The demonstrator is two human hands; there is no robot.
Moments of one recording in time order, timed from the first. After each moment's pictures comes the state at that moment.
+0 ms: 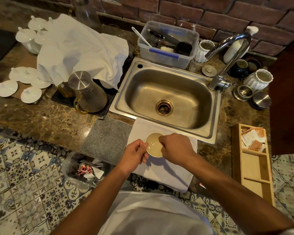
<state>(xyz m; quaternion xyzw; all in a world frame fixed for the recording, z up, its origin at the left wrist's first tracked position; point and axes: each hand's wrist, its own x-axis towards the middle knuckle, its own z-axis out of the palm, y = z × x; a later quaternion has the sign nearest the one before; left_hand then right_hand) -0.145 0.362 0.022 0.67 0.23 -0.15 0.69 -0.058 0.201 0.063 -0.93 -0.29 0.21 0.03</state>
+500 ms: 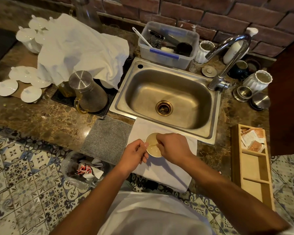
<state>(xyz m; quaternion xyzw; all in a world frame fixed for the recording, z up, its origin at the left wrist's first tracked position) -0.145 0.364 0.019 0.67 0.22 -0.15 0.69 -0.061 0.204 0.051 -0.93 -0.31 0.16 0.09</state>
